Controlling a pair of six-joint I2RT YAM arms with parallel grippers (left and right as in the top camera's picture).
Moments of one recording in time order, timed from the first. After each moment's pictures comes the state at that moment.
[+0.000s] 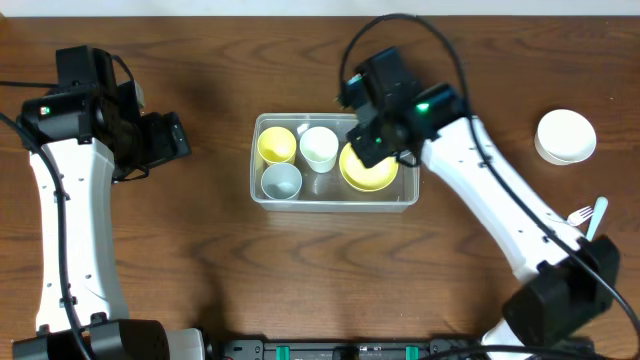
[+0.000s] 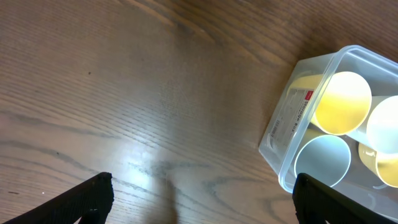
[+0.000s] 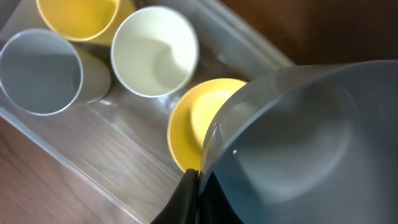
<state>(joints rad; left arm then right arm) 0.19 1.53 1.58 -1.33 0.10 -0.18 0.55 1.78 1.63 -1.03 -0.04 -0.05</state>
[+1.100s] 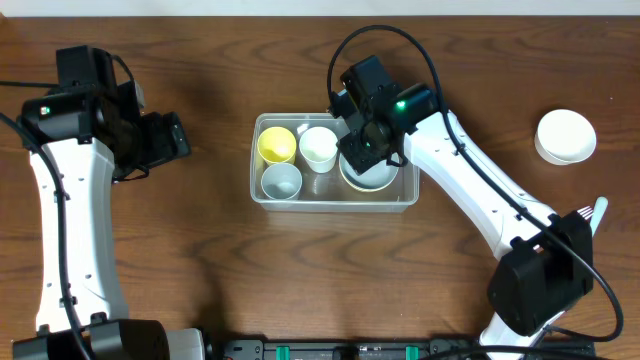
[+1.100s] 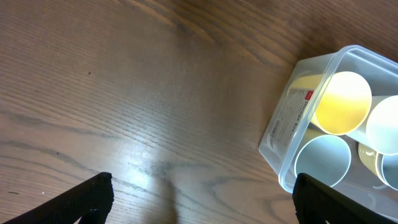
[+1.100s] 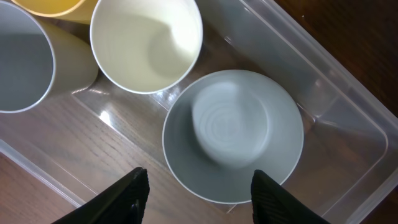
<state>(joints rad) 0.19 1.53 1.58 -1.33 0.10 -0.18 0.56 1.86 1.62 -1.03 -0.04 -0.06</state>
